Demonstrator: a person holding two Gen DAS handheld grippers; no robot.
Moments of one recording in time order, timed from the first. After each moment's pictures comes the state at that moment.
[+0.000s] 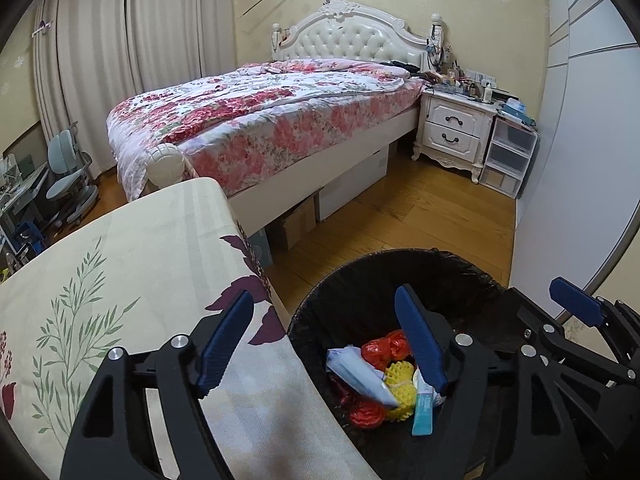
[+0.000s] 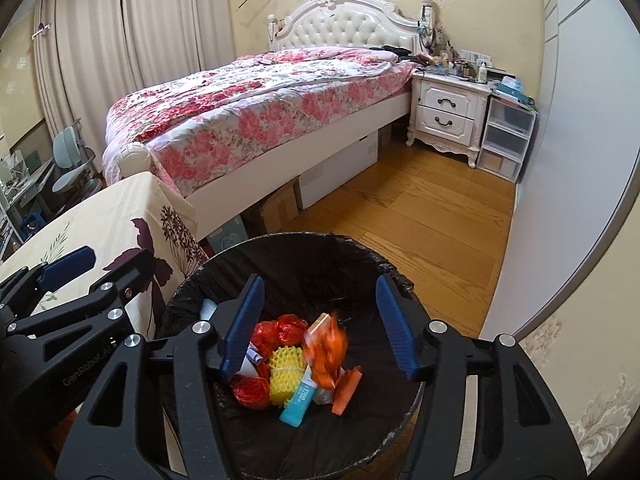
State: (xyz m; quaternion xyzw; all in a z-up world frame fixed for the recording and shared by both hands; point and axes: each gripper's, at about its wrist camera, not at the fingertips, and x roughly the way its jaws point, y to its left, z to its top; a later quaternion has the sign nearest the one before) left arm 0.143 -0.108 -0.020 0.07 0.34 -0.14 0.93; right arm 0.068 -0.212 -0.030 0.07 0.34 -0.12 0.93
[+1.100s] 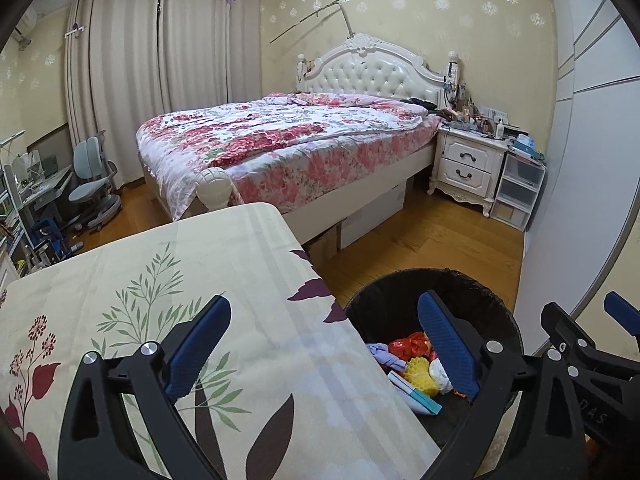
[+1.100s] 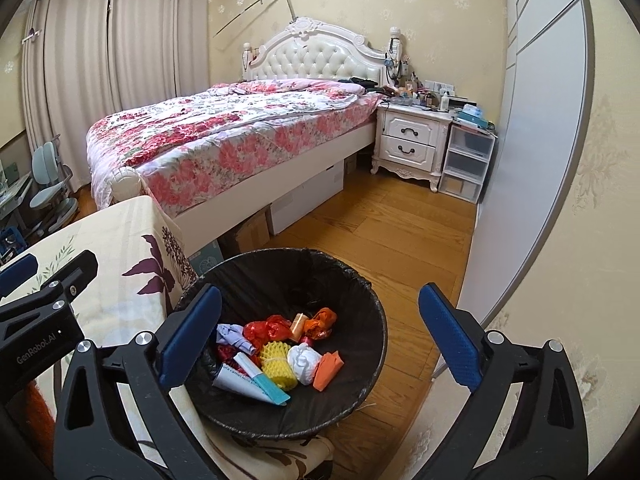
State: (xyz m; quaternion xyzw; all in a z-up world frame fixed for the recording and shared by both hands) left arm 0.085 -0.045 0.023 0.05 0.29 -0.12 0.95; right arm 0.000 -0.180 0.015 0.05 0.29 -0.18 0.94
